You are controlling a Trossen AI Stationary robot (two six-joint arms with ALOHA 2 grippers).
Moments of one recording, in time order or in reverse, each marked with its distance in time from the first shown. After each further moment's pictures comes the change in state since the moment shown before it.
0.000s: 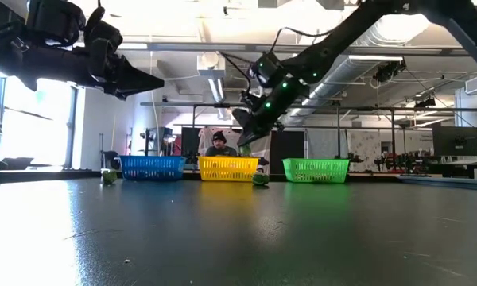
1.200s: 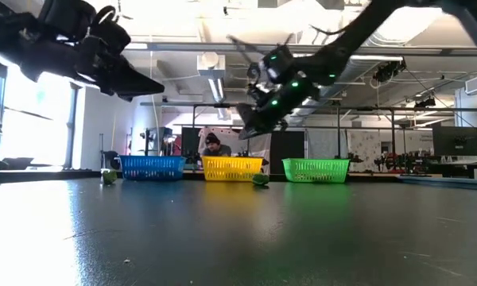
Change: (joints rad) left arm -0.039 -0.003 0.083 -0.239 0.096 0.030; right arm 0.048 -0.090 -0.204 0.264 0.036 0.012
